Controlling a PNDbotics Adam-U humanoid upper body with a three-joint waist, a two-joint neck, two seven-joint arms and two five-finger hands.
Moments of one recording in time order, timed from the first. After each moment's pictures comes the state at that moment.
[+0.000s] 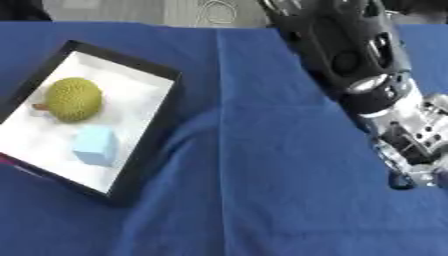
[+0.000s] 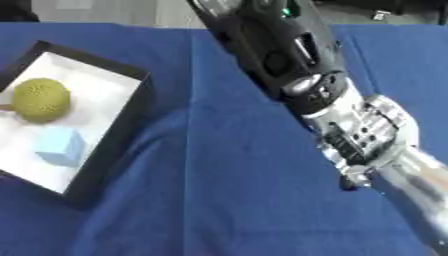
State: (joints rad) left arm -0.29 0.63 0.18 -1.76 0.19 0.14 0.77; right arm -1.35 -0.36 0.35 -1.41 0.61 -0.07 0.58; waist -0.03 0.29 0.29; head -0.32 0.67
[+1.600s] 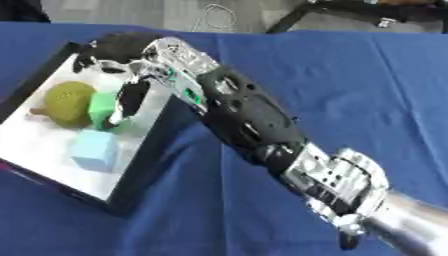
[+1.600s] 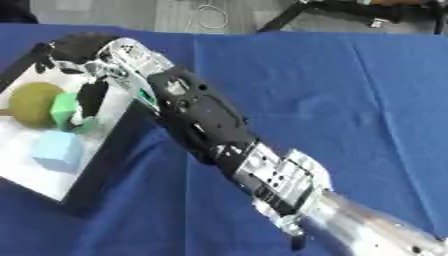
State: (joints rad) left arm -0.34 0.62 0.18 -1.78 0.18 0.14 0.77; right arm -1.22 -0.18 0.34 -1.01 1.06 -0.28 0.42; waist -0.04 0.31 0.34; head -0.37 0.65
